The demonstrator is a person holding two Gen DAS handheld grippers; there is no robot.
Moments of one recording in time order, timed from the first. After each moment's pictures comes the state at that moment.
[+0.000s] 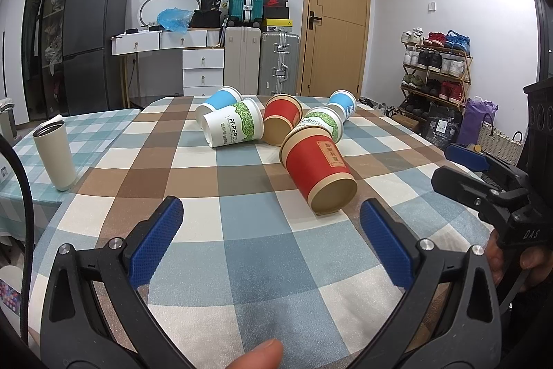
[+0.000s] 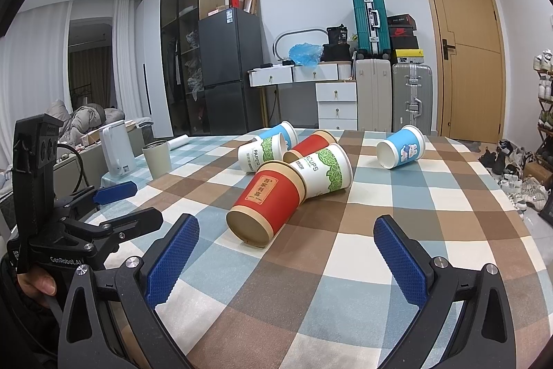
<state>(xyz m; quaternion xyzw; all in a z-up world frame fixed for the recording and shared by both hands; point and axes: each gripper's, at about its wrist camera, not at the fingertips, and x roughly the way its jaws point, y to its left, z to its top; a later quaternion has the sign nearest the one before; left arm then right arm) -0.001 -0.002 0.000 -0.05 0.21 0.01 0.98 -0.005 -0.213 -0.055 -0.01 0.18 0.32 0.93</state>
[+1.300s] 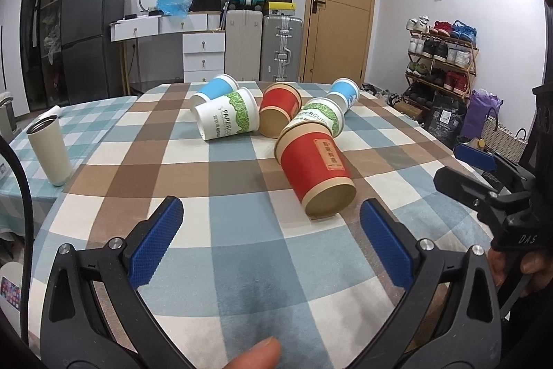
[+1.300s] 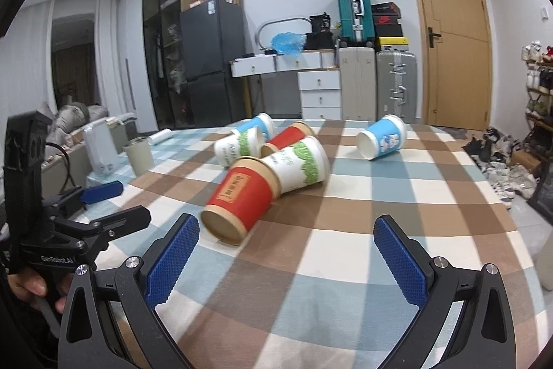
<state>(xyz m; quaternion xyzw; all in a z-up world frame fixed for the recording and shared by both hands) 0.021 0.001 0.009 -0.05 0.25 0.01 0.97 0.006 -0.225 -0.051 -0.02 0.21 0.28 0.94</state>
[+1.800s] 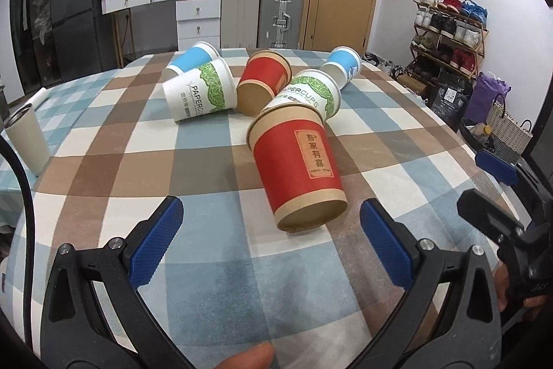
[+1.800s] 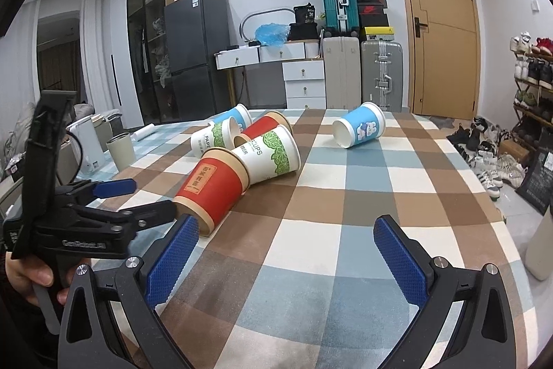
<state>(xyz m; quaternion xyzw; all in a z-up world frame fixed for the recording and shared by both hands) 0.096 -0.029 -0.005 -0.06 0.33 0.01 0.94 0.018 -0.243 -0.054 0.00 0.24 0.26 0.94</state>
